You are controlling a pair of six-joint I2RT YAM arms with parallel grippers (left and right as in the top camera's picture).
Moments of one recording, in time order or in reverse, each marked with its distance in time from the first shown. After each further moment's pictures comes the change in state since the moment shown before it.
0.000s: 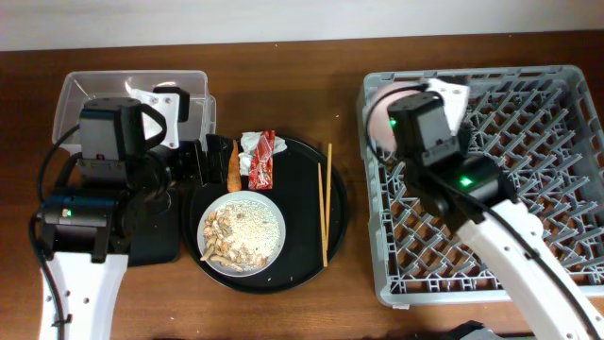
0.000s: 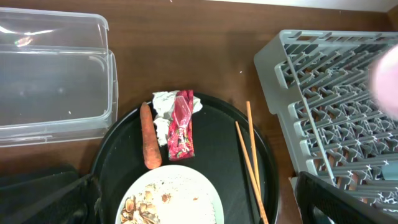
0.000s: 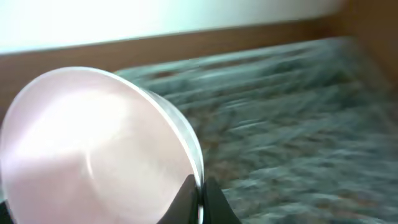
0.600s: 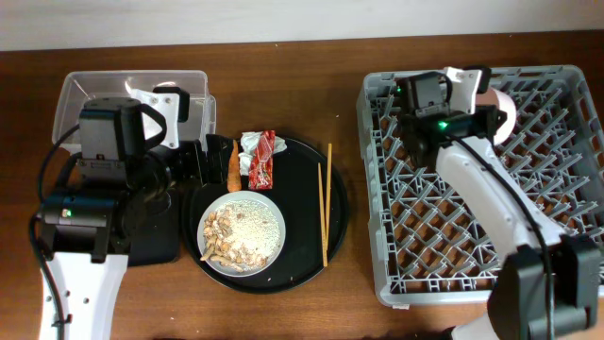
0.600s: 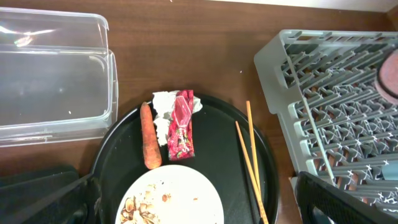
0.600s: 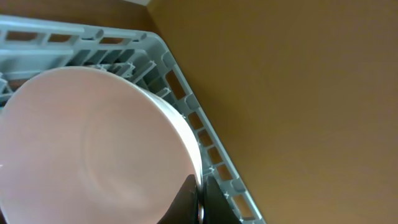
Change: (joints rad) left arm 0.000 0.000 0.000 0.000 0.000 0.000; right arm -0.206 0.370 0.000 0.144 0.507 -0.273
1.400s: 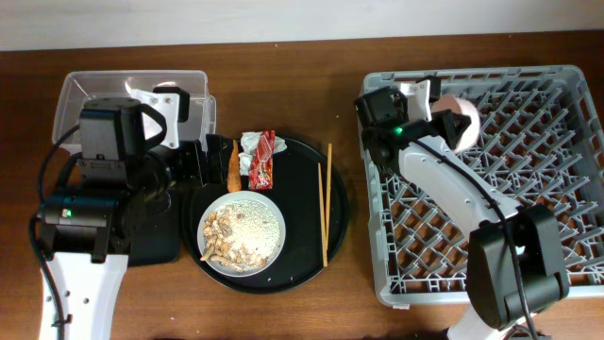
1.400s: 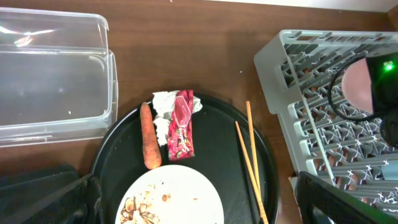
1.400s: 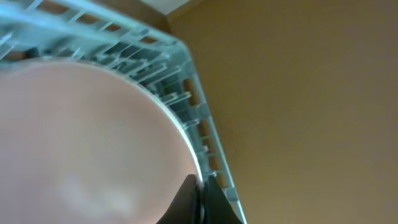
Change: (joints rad) left arm 0.000 0.000 0.000 0.001 0.000 0.000; right arm 0.134 0.114 0.000 -0.052 0.064 -0.030
